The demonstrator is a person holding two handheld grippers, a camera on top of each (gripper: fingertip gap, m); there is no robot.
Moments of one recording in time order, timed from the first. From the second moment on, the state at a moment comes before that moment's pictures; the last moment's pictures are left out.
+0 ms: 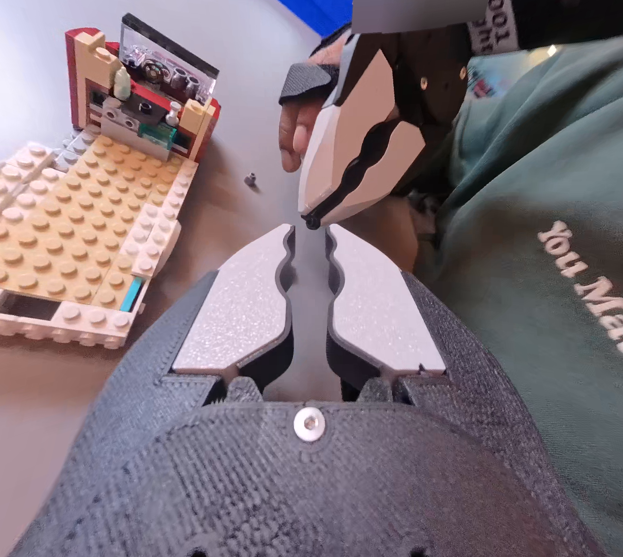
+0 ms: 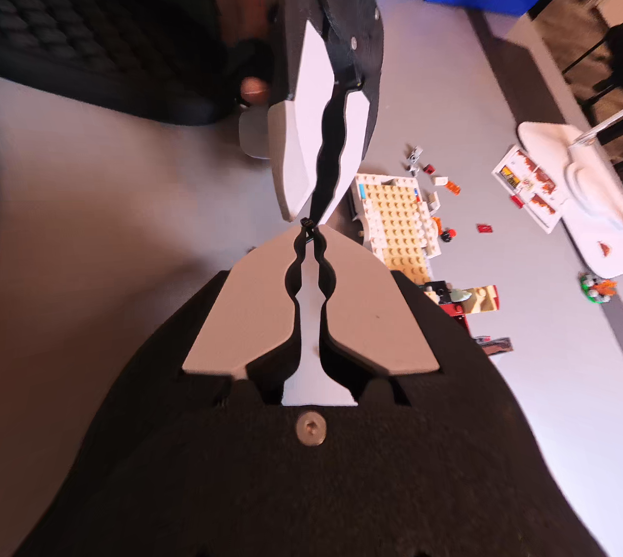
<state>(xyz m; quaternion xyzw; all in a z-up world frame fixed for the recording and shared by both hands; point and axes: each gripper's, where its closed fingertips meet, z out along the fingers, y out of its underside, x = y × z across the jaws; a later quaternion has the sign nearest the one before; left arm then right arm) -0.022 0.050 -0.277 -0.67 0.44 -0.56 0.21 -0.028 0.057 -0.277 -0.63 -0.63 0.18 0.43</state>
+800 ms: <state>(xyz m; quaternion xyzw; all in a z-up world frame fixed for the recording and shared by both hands) -0.025 0.056 -0.256 -0.66 0.34 -0.65 0.16 -0.033 0.065 -0.259 -0.59 -0.63 0.08 0.50</state>
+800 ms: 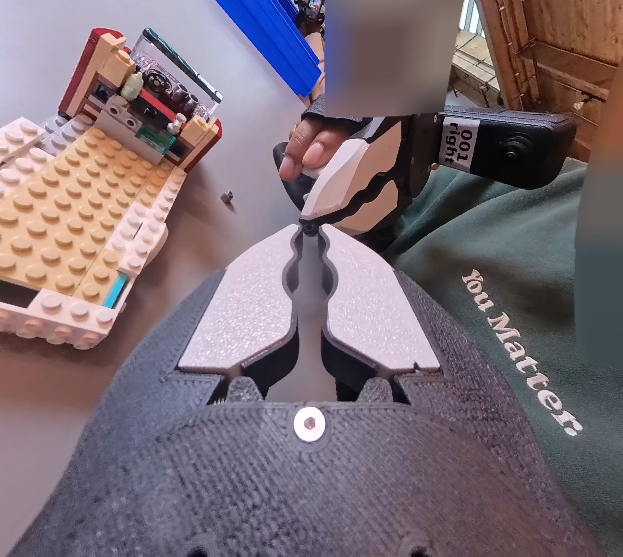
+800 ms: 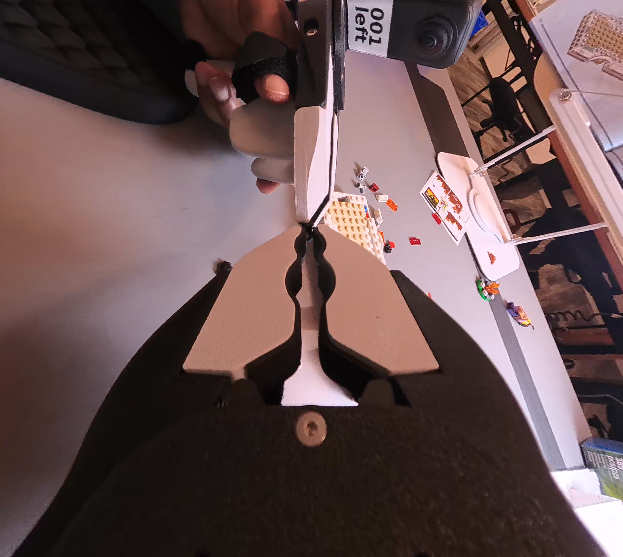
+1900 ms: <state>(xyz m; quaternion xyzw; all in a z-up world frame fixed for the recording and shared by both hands) -0.023 0.037 -0.316 -0.59 0.67 -0.35 0.29 -0.016 0.040 -0.309 -0.73 -0.57 0.25 0.28</state>
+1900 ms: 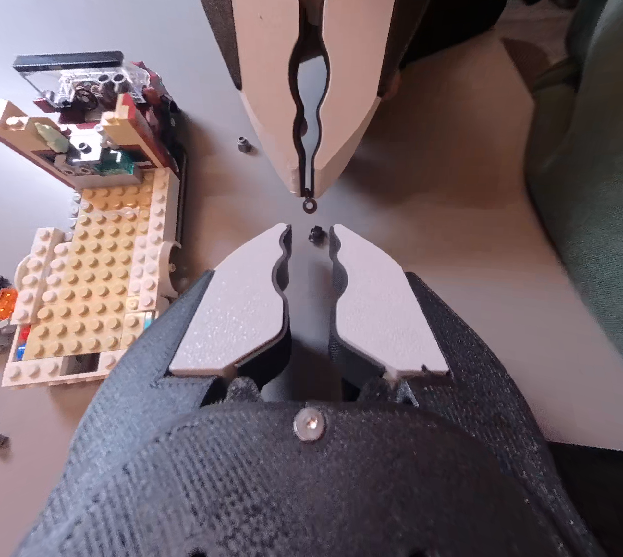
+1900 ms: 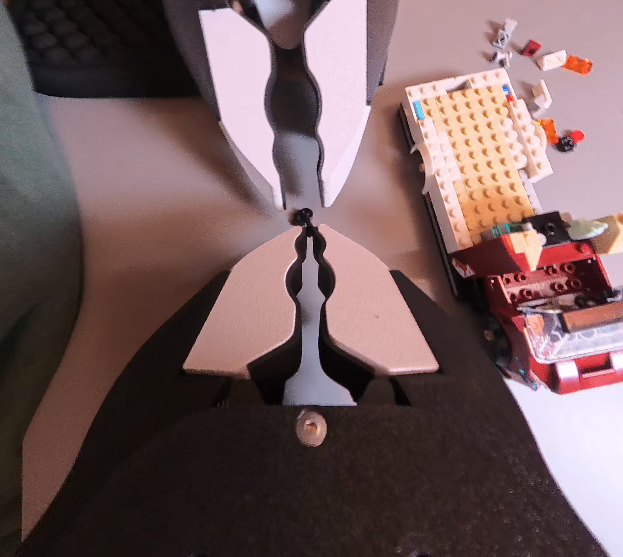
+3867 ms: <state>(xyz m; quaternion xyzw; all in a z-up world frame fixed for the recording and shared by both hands) -0.019 0.032 -0.331 -0.62 0.67 -0.29 0.27 -0.020 0.032 -0.330 -0.76 -0.58 0.17 0.25</state>
